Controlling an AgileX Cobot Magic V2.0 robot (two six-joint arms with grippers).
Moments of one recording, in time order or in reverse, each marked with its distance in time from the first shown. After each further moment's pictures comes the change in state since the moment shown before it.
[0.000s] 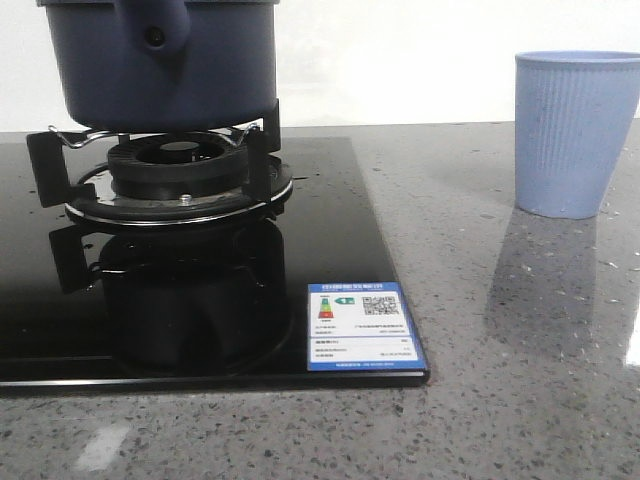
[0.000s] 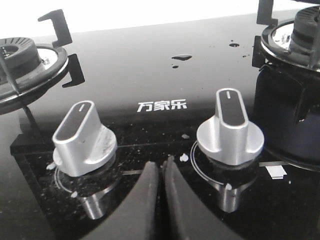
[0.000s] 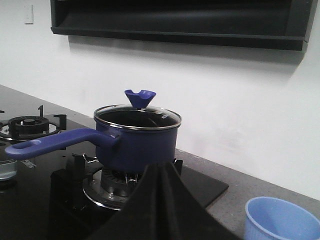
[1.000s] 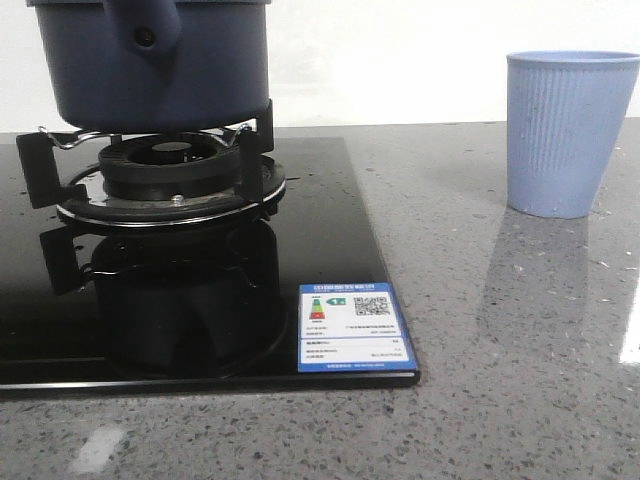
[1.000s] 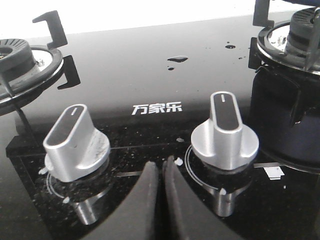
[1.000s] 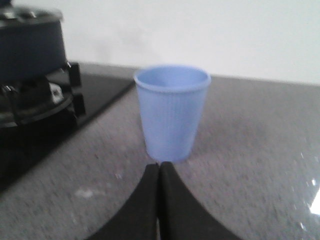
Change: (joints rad) left arm 0.000 0.000 0.002 0.000 -0.002 -0.002; right arm -0.042 -0.027 0.179 0.802 0.419 -0.729
